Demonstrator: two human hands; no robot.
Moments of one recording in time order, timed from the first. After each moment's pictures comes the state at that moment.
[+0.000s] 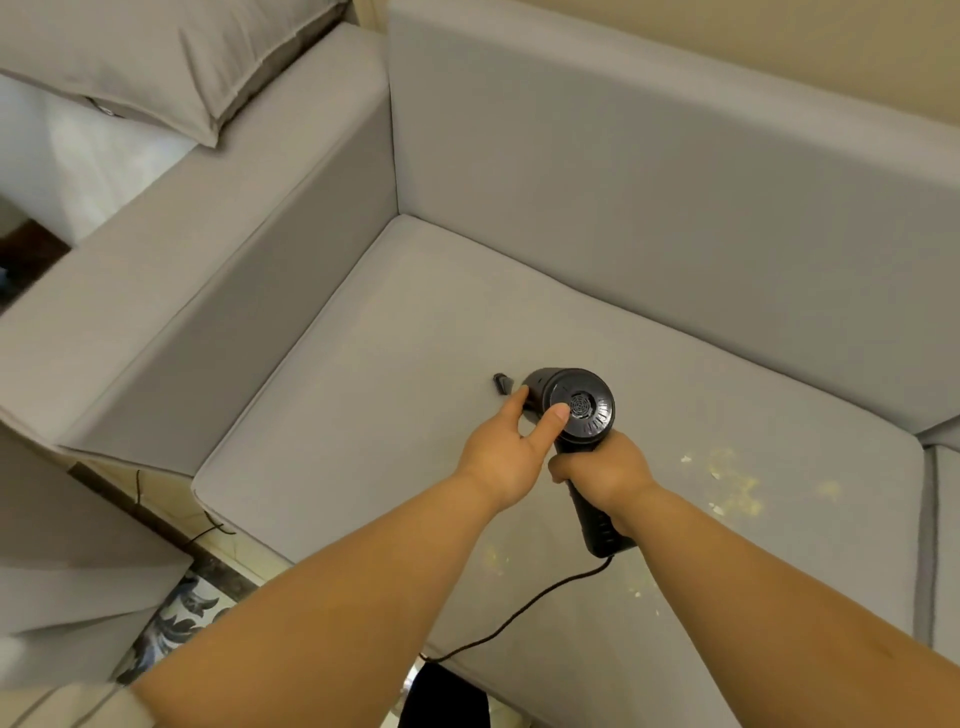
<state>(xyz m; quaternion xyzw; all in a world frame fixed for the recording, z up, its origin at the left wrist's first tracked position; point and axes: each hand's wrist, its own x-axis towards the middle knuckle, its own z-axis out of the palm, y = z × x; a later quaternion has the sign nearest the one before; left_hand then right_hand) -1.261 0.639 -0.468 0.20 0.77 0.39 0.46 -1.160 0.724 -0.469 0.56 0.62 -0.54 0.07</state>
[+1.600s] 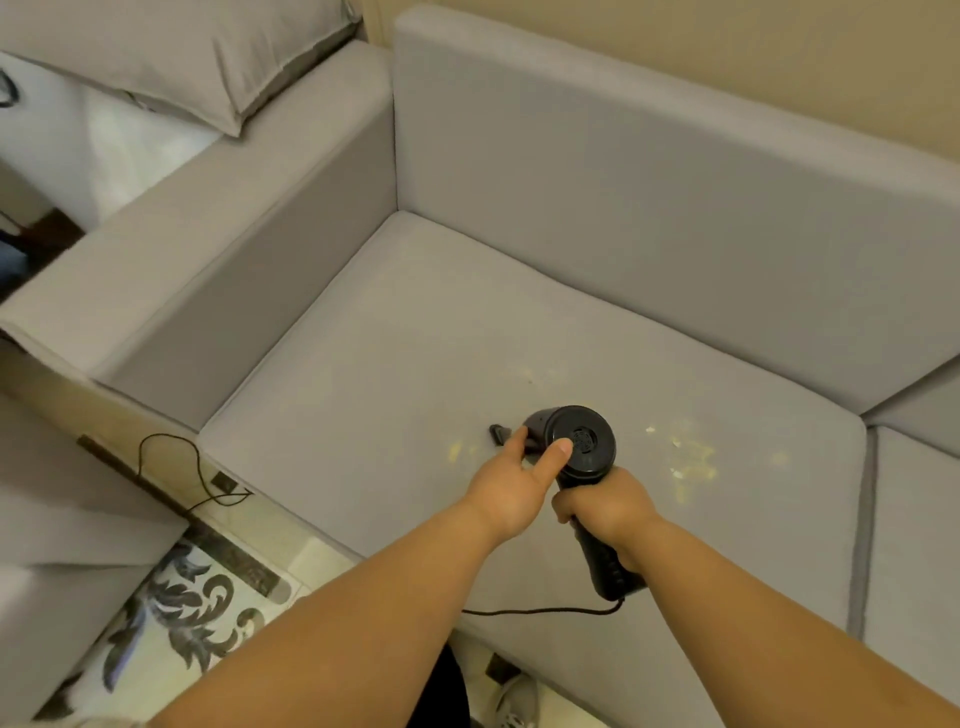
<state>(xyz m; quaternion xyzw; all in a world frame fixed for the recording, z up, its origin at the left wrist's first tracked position) -1.157 0.585 -0.449 0.17 0.75 0.39 0.51 -1.056 0.672 -0.451 0.57 0.61 -0.54 0.12</state>
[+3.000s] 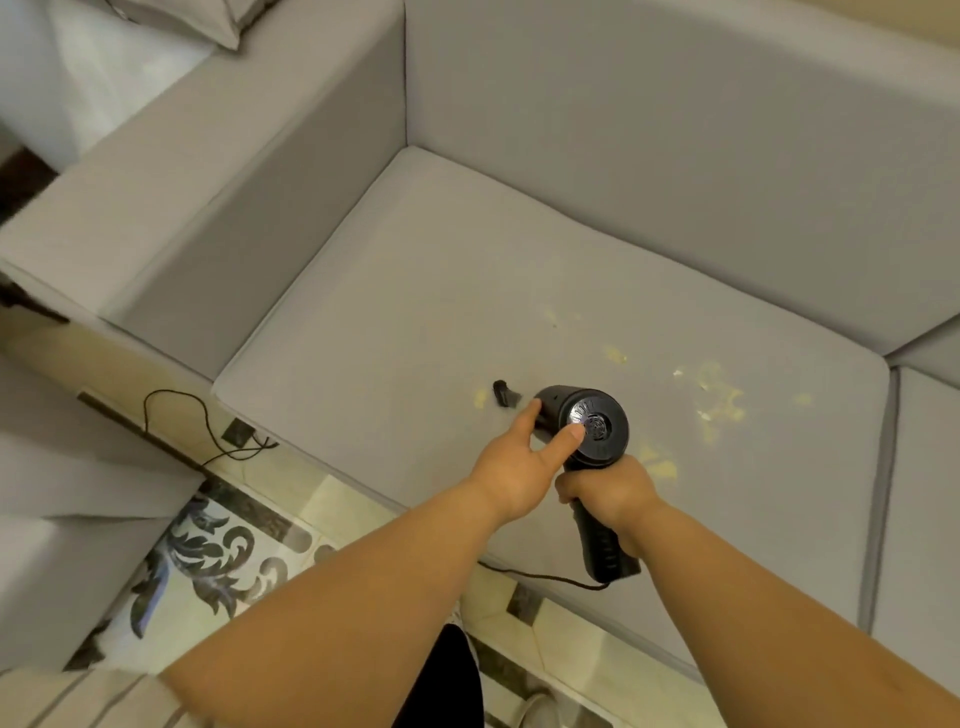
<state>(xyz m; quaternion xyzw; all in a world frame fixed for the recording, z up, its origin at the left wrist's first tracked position) -1.169 0.519 -0.489 0.18 0.74 0.38 0.53 -1.063 0.599 -0.487 0.59 0.57 -0.56 0.11</state>
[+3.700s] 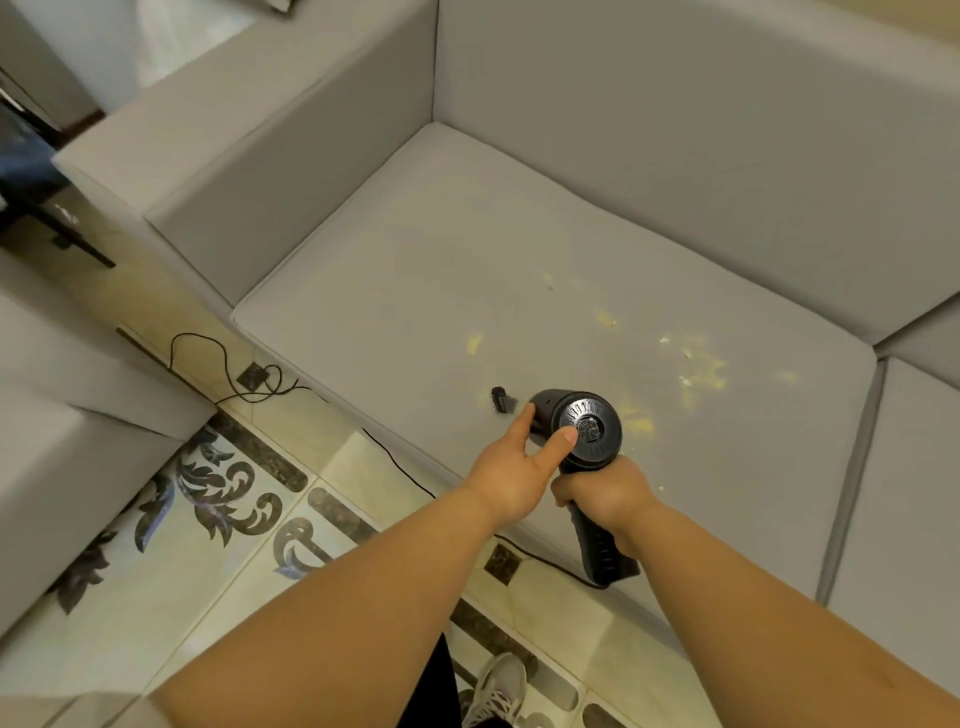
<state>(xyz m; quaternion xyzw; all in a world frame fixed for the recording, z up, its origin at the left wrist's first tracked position) -1.049 0.463 -0.482 0.15 0.74 0.40 0.52 -0.955 0.559 -0.490 0.54 0.61 -0.56 0.14</state>
